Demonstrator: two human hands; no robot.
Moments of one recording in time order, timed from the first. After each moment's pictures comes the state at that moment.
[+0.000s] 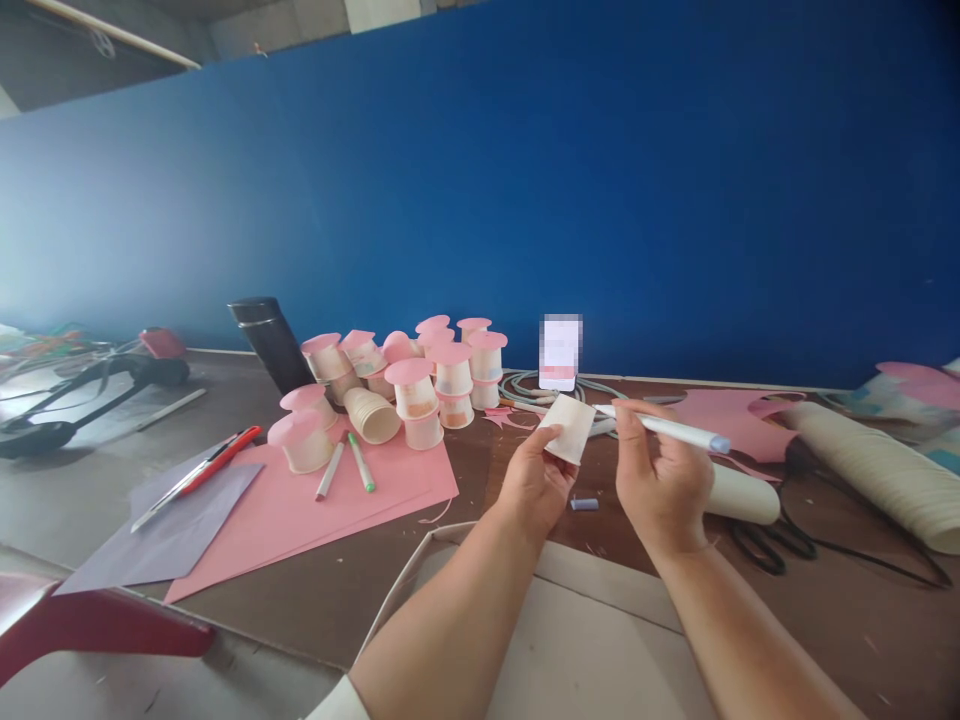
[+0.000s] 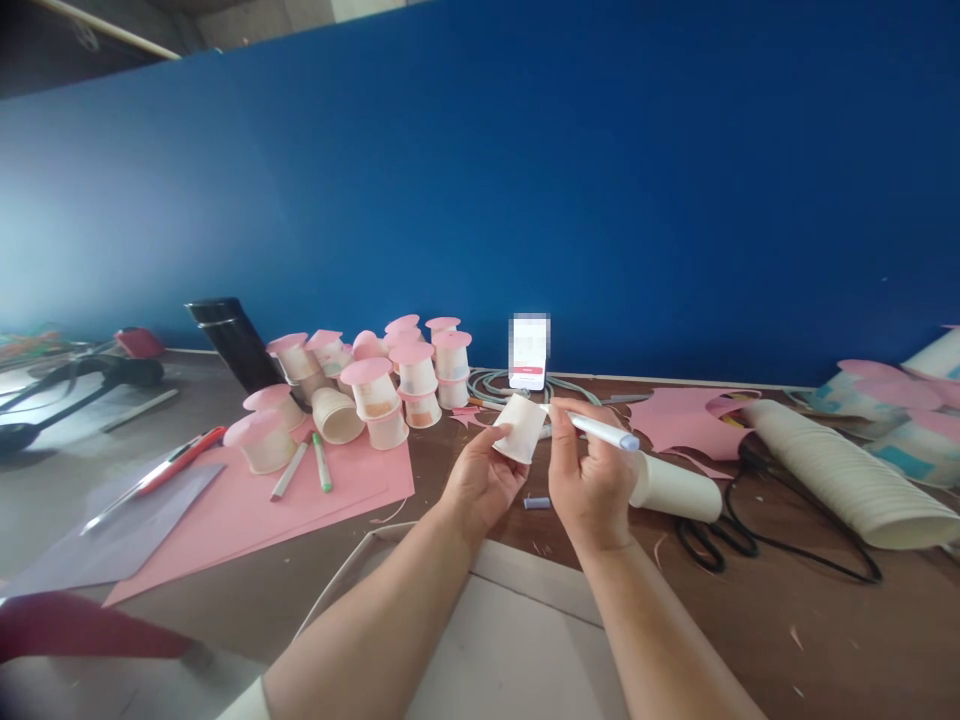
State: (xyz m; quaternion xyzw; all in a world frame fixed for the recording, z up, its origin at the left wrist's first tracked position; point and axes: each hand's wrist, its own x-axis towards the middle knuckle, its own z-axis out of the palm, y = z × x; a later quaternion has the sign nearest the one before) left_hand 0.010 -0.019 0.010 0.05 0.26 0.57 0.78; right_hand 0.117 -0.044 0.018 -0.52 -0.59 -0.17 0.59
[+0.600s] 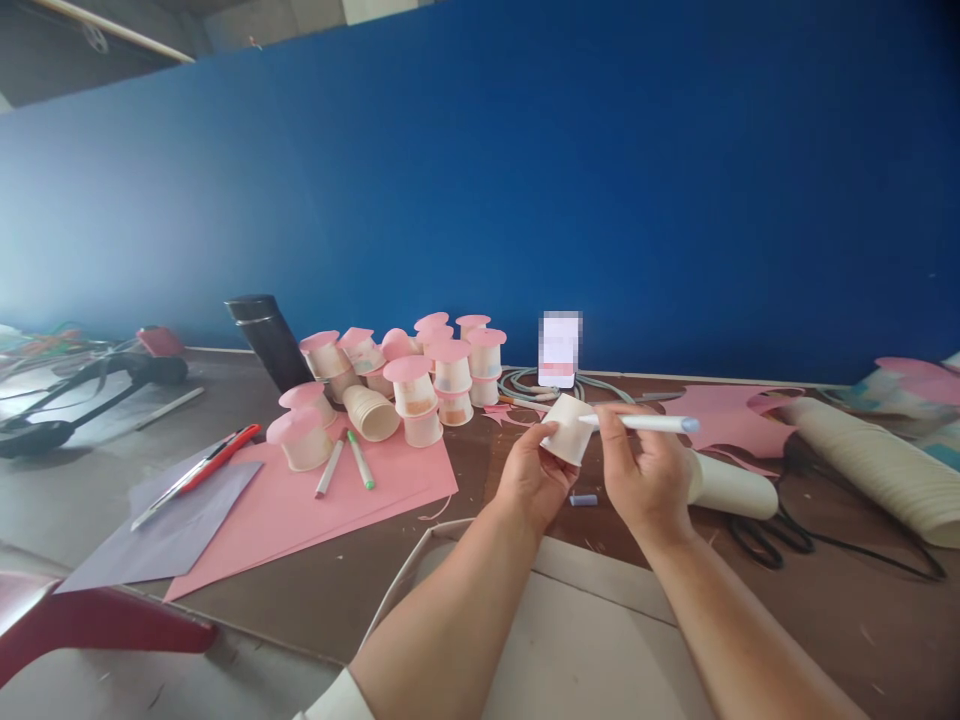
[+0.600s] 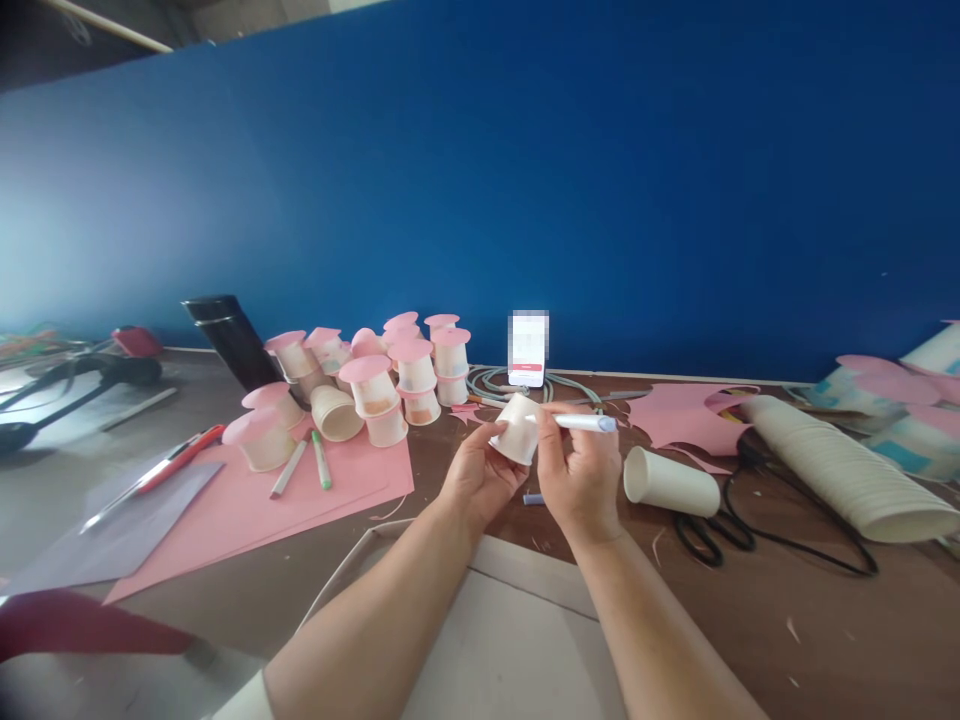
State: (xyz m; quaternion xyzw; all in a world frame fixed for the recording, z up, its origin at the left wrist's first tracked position) left_hand 0.006 -0.019 0.010 0.05 0.26 0.54 0.80; right_hand 0.116 -0.043 0.016 -0.52 -0.61 -0.15 0.58
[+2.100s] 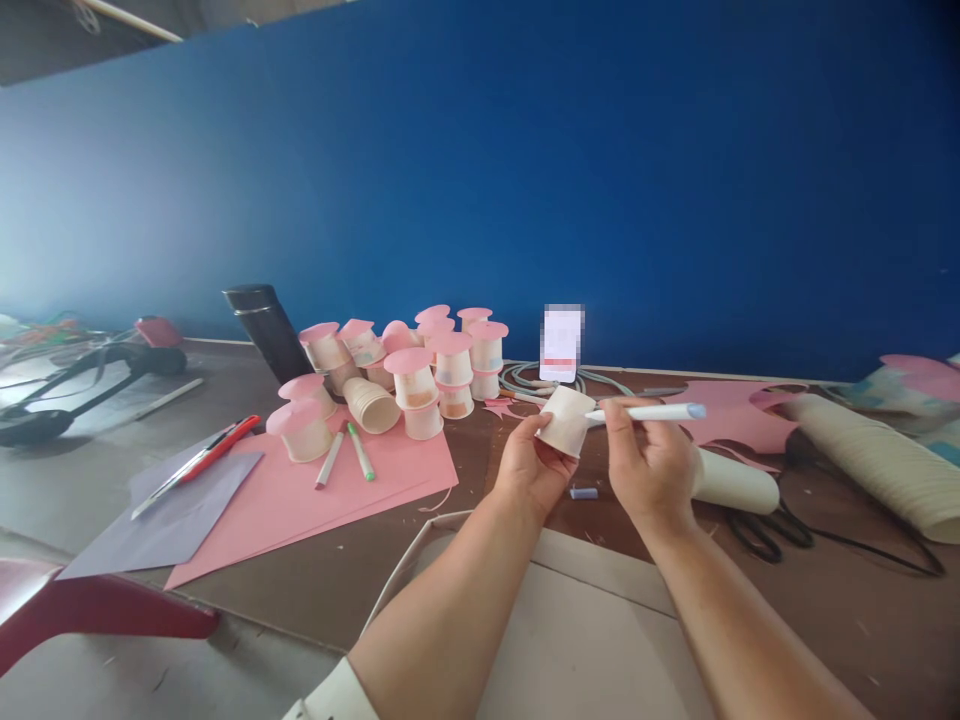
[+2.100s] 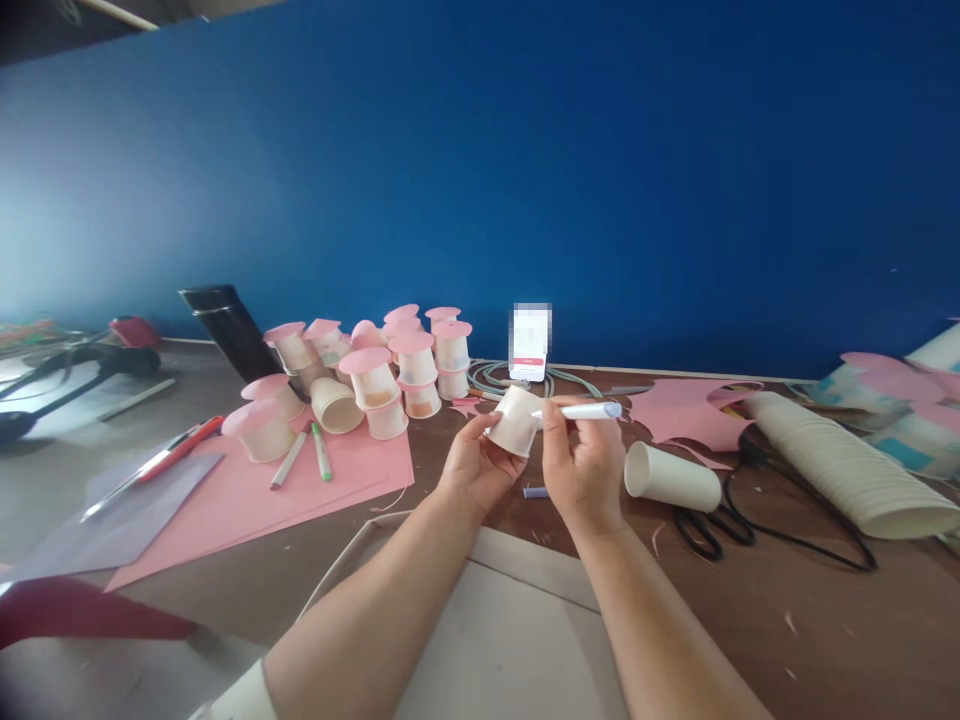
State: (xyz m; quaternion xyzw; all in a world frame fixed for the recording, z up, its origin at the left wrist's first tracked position) left_hand 0.002 -0.015 0.011 0.01 0.24 0.54 0.80; right_hand 0.118 -0.041 0.013 -0.54 -0.59 -0.14 0.59
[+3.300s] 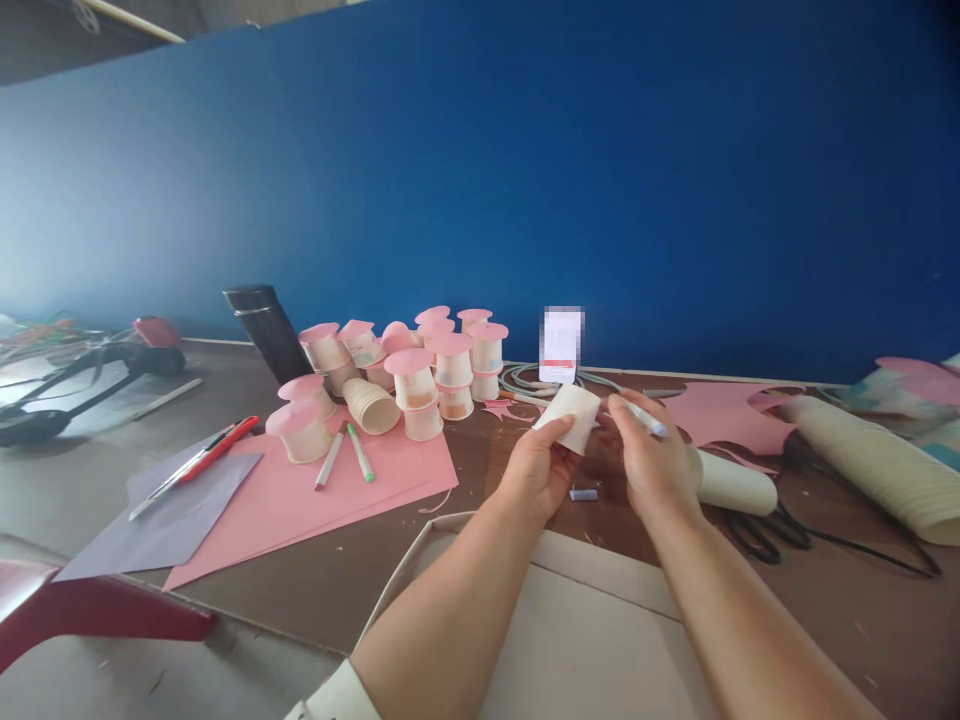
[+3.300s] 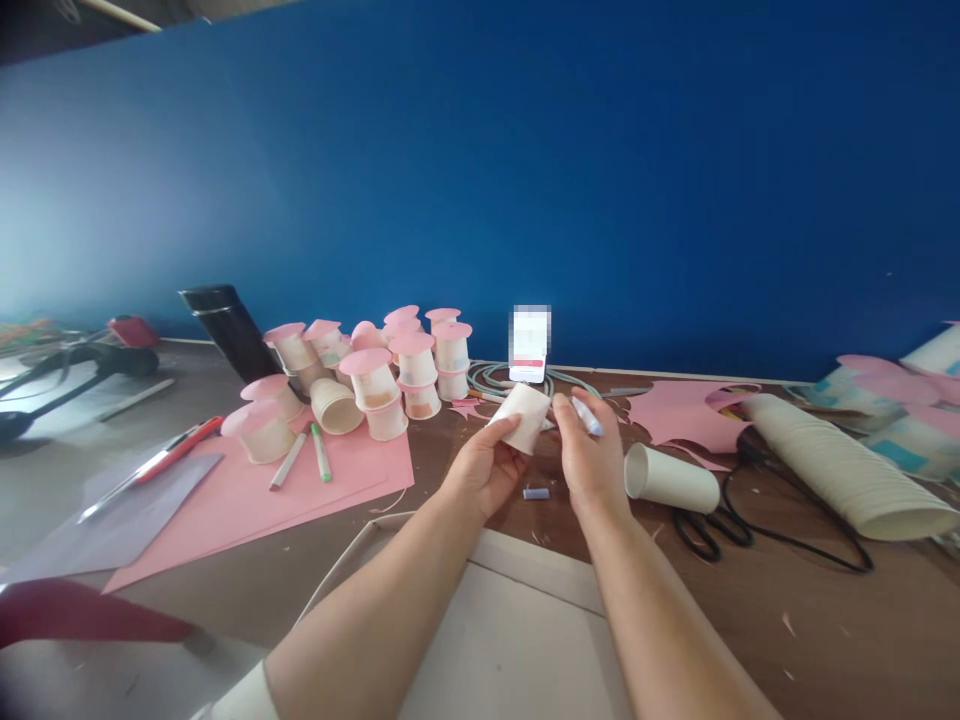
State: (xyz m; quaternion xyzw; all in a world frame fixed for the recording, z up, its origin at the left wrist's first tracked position) left_hand 0.011 -0.020 0.008 0.14 0.25 0.56 0.78; right_hand 0.123 -0.023 0.005 -0.57 -0.37 0.27 0.68
